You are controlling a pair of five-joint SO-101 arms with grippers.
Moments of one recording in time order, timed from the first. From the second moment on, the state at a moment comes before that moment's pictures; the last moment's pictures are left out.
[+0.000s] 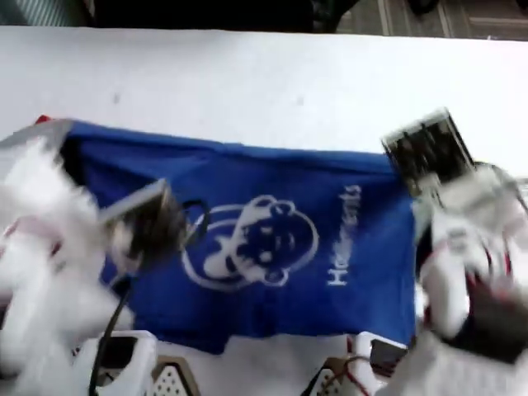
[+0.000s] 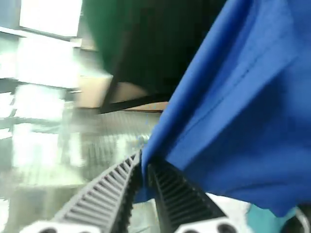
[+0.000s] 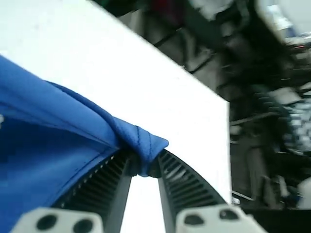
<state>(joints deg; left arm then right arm) -7.6 -44.4 -7.4 88.9 -70.6 13.1 -48.7 8.9 82.6 47.8</state>
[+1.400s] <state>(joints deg) -3.3 21.5 -19.3 50.4 -73.0 3.1 12.2 -6.3 48.3 43.1</state>
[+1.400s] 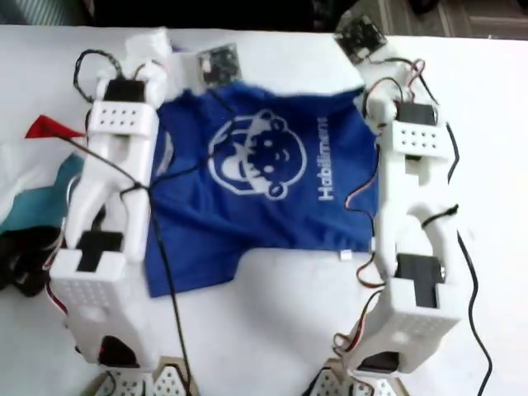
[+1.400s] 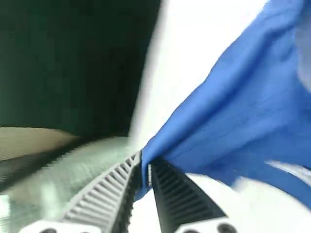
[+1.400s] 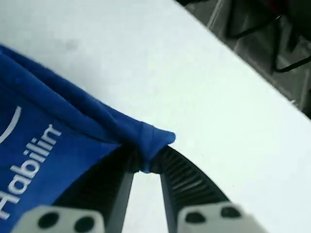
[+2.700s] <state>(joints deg) 0.8 10.7 11.3 102.0 -59.2 7.8 12.1 -0.4 86.7 53.8</state>
